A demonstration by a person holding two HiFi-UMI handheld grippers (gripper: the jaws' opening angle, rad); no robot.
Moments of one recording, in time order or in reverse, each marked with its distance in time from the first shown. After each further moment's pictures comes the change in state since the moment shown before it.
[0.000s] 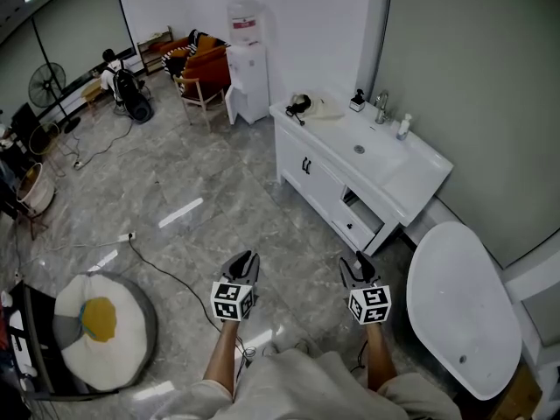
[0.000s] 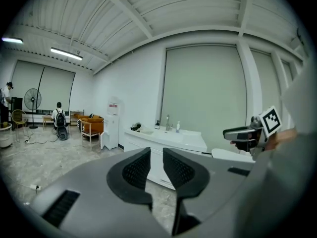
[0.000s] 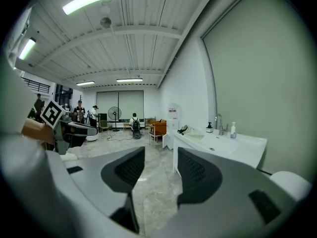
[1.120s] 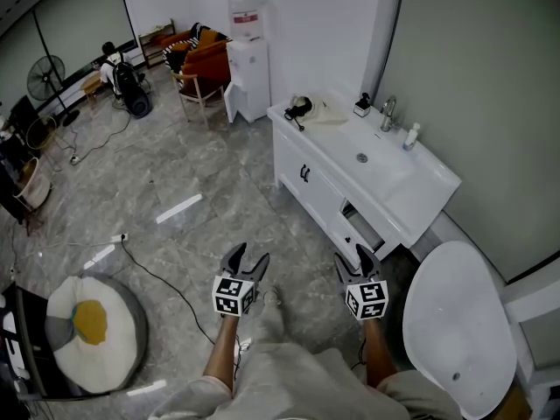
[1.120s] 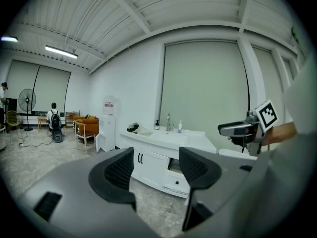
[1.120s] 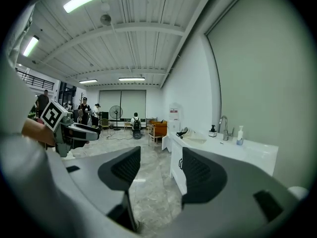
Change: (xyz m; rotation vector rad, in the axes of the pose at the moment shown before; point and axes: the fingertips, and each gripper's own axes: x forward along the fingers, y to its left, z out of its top) left arm 0.129 0.021 0.009 0.027 -0.003 -0.015; right arm 0.110 -0.070 0.013 -0.044 -0.010 0.031
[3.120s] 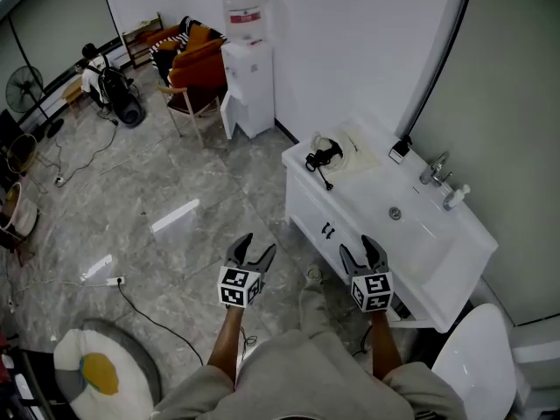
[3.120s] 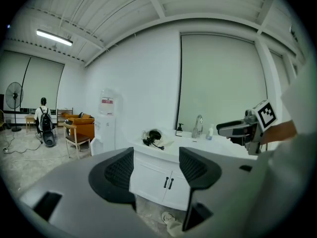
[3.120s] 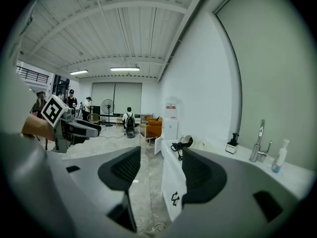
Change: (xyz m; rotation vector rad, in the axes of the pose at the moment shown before) left arm 0.332 0.294 0.111 -0.008 0.018 -0.061; right arm 0.428 -0.097 0.099 -0.029 0.056 -0.037
